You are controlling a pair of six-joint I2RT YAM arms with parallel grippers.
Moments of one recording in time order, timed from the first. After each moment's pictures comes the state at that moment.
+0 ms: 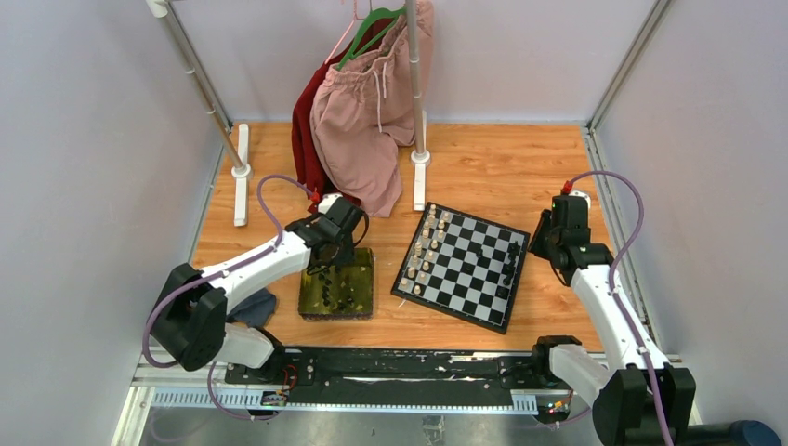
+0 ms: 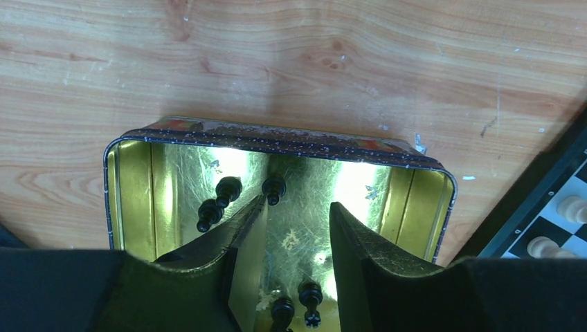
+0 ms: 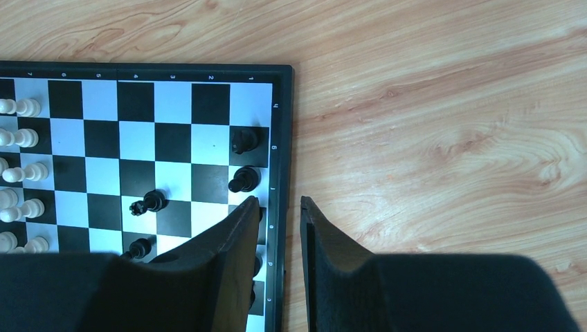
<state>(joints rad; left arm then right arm) -0.63 1.37 0.86 -0.58 -0.36 -0.71 0.05 0.96 0.70 -0.53 0.15 0.33</state>
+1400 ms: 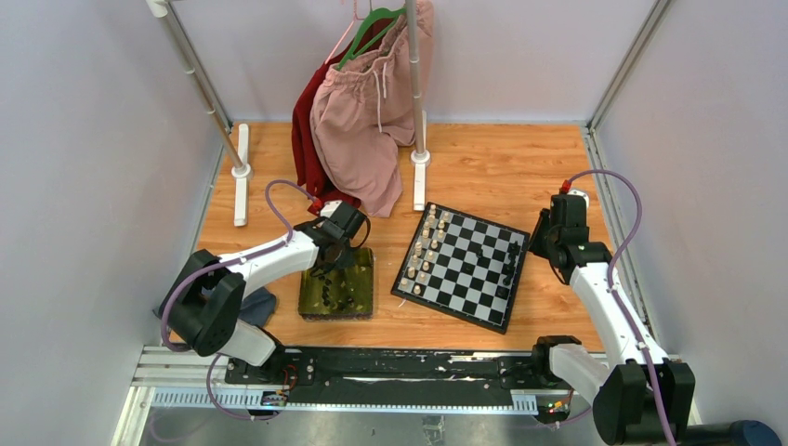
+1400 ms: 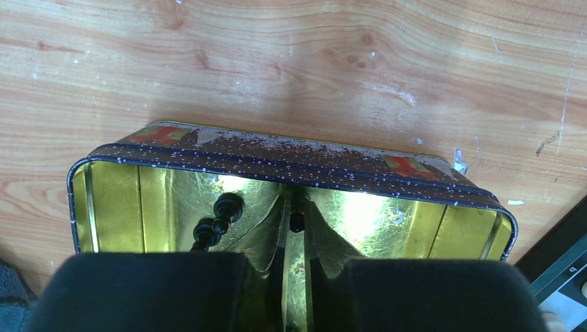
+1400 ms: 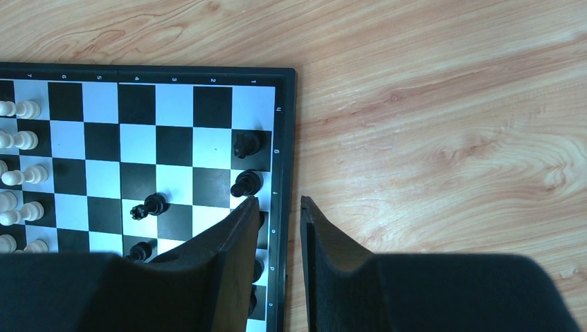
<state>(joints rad) -0.61 1.46 0.80 -0.50 -0.35 -0.71 0.05 0.98 0.70 -0.51 0.15 0.33</state>
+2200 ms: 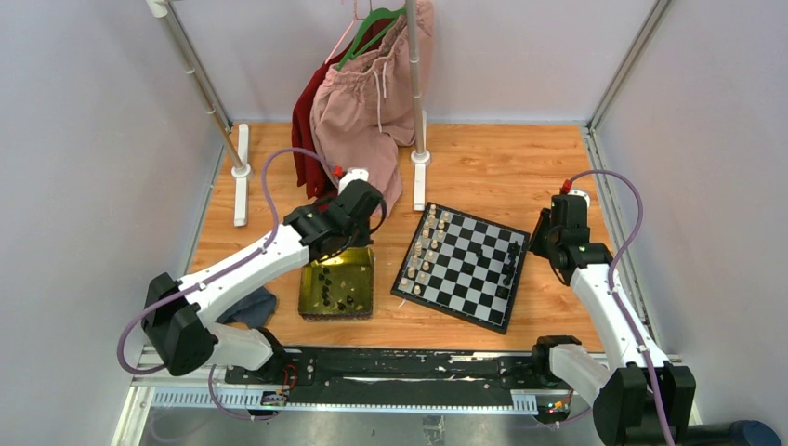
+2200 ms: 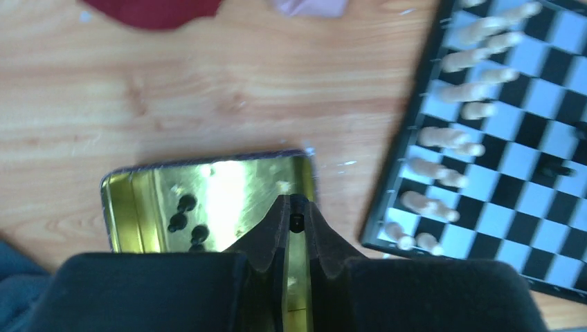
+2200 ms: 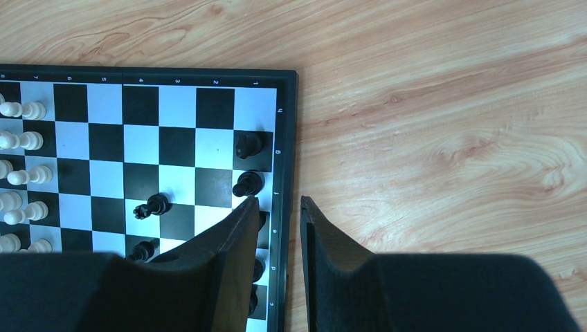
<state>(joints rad) -0.76 1.31 1.07 -0.69 -0.41 -0.63 0.05 0.97 0.70 -0.51 0.15 0.33</state>
